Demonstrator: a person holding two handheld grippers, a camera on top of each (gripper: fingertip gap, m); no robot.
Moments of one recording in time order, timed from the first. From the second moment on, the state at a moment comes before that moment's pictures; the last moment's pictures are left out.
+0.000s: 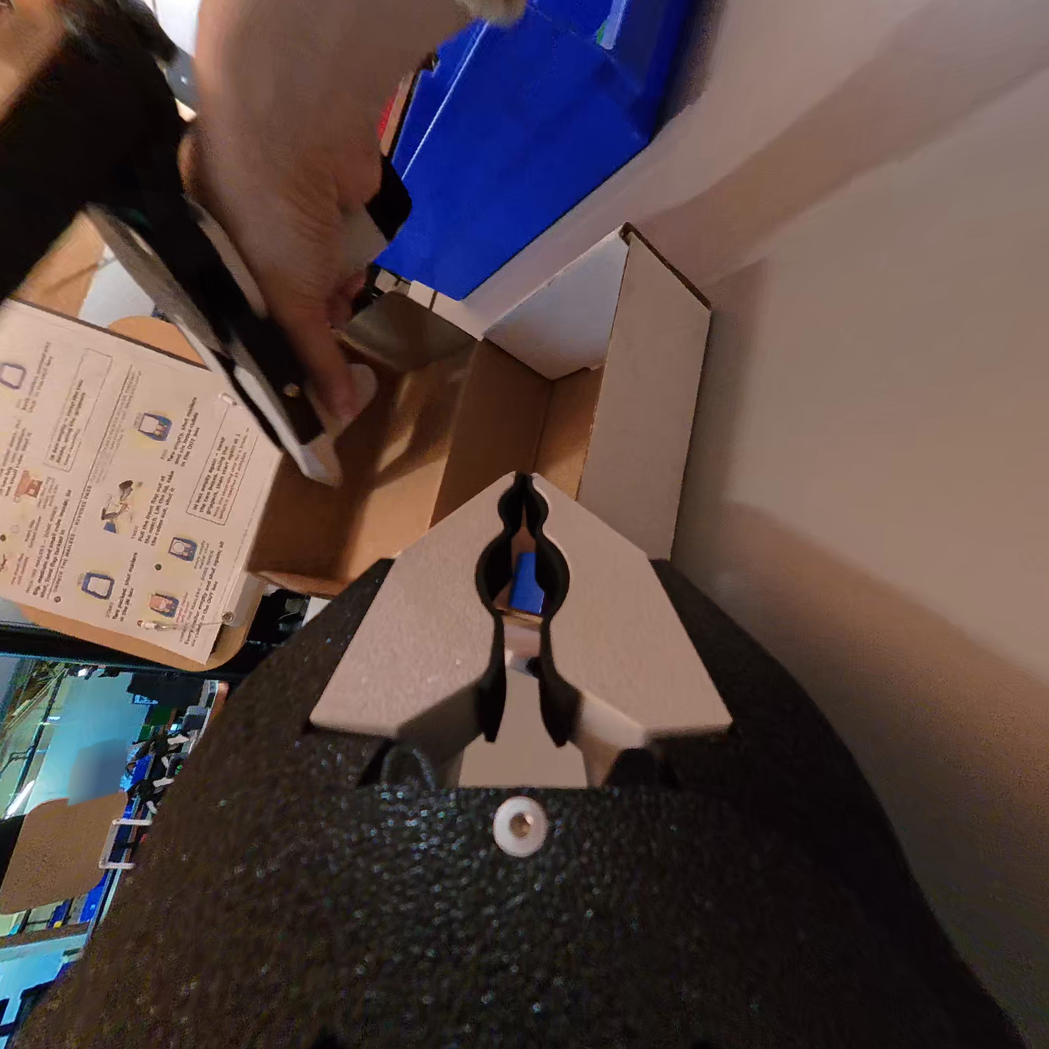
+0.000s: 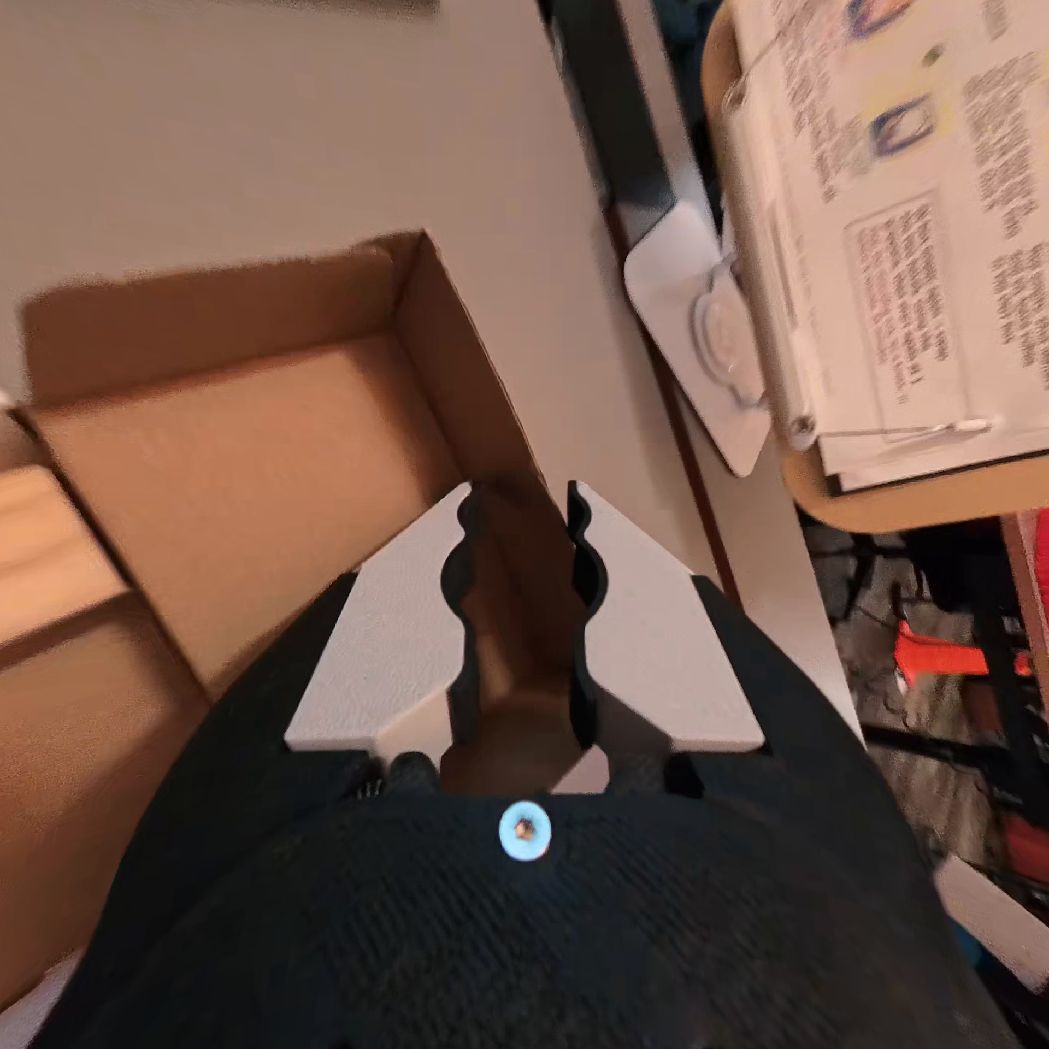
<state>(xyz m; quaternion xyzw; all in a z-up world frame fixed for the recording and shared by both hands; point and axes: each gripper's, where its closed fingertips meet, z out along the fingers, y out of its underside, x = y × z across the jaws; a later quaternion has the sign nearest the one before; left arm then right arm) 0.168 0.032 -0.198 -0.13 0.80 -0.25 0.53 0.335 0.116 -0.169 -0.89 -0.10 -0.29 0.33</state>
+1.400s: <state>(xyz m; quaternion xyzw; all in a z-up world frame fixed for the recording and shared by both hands) 0.152 0.028 -0.219 -0.16 0.82 -0.40 0.37 0.205 0.104 -0.224 -0.94 0.21 0.02 0.26</state>
